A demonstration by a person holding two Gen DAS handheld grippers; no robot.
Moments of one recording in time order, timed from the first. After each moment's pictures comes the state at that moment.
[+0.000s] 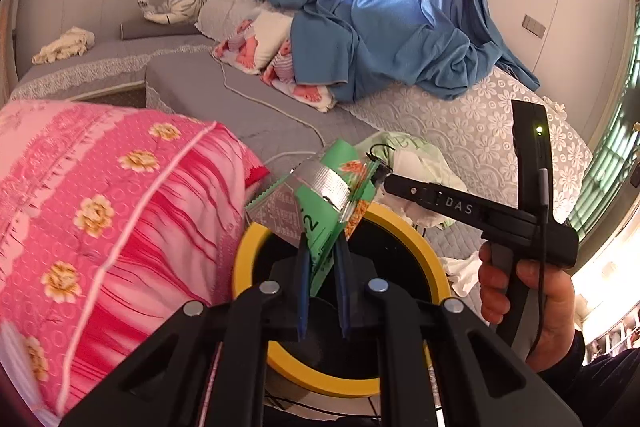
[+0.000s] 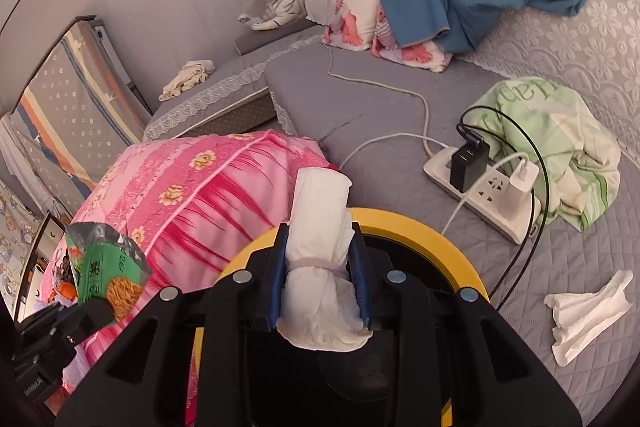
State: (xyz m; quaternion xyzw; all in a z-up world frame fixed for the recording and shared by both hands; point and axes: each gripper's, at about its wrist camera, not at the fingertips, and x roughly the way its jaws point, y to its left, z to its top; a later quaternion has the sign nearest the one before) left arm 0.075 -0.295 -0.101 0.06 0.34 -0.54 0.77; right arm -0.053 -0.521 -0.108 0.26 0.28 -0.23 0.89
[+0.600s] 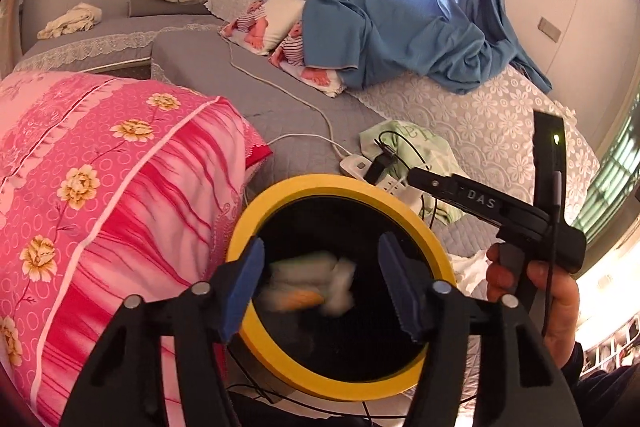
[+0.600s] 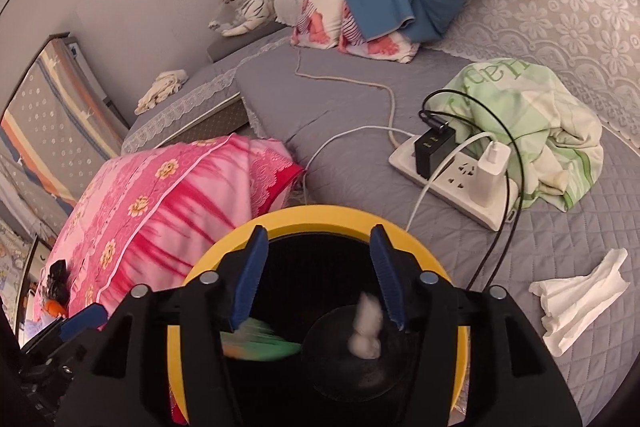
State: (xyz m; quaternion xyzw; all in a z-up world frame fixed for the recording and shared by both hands) left arm 0.081 -0.303 -0.118 0.04 0.38 -0.52 0.77; right arm -0.068 -0.542 -0.125 0.28 0.28 -0.28 0.88
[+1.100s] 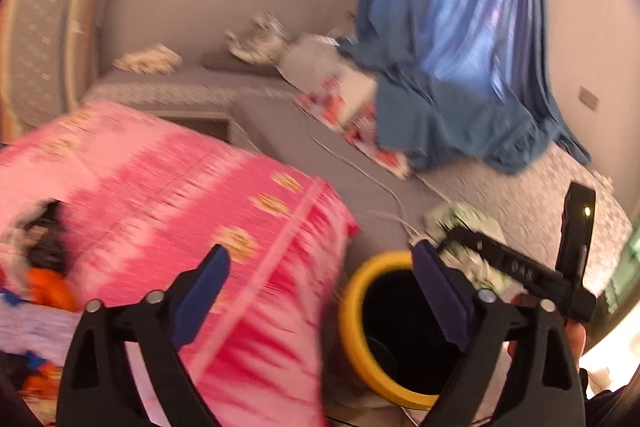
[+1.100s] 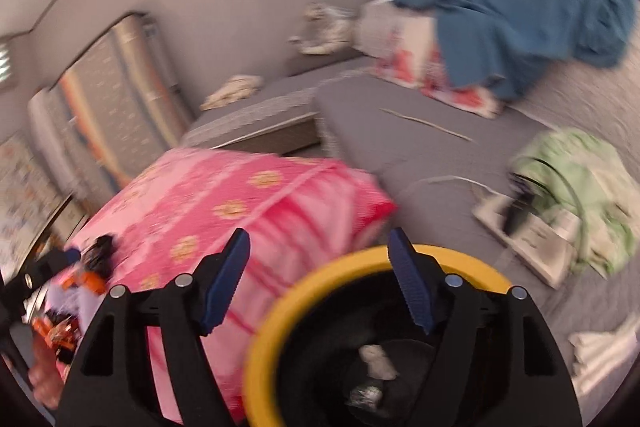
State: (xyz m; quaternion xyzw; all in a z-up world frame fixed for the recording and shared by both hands) left arm 0.119 -0.183 -0.052 -0.03 0.28 -0.41 0.87; right arm -0.020 -0.466 -0.077 0.19 0.23 -0.15 0.94
